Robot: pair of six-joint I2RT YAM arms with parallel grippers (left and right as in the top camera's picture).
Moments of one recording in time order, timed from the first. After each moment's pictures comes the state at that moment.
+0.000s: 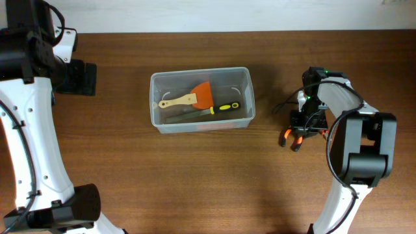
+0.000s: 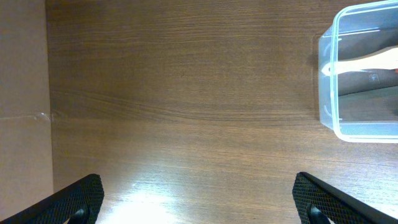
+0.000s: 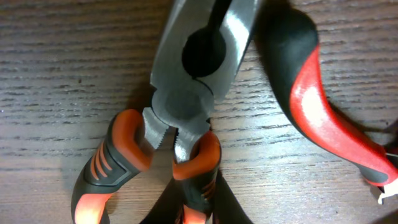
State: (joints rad) left arm 0.15 1.82 2.35 -1.67 -0.16 0.20; right arm -0.07 2.16 1.52 -1.14 0.00 0.02
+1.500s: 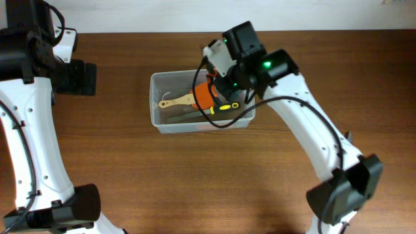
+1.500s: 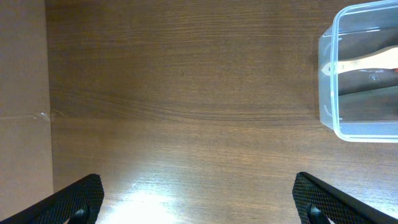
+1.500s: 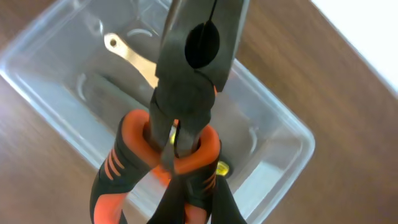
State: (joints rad) left arm 0.15 1.82 2.35 -1.67 -0.16 0.20; right arm 0.48 1.93 1.93 -1.00 -0.08 -0.41
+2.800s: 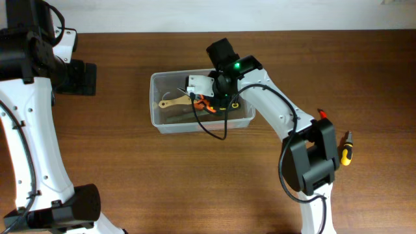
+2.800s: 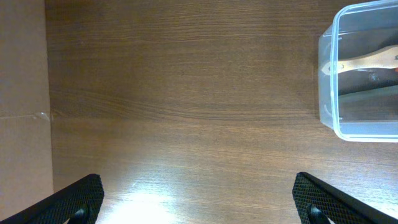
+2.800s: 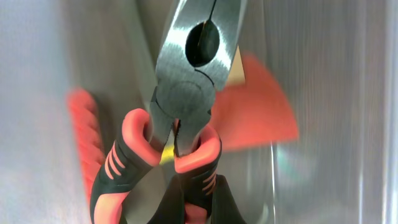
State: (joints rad) left arm 0.15 1.82 2.35 -1.67 -0.16 0.20; right arm 0.48 2.21 1.93 -0.93 -0.15 -1.04
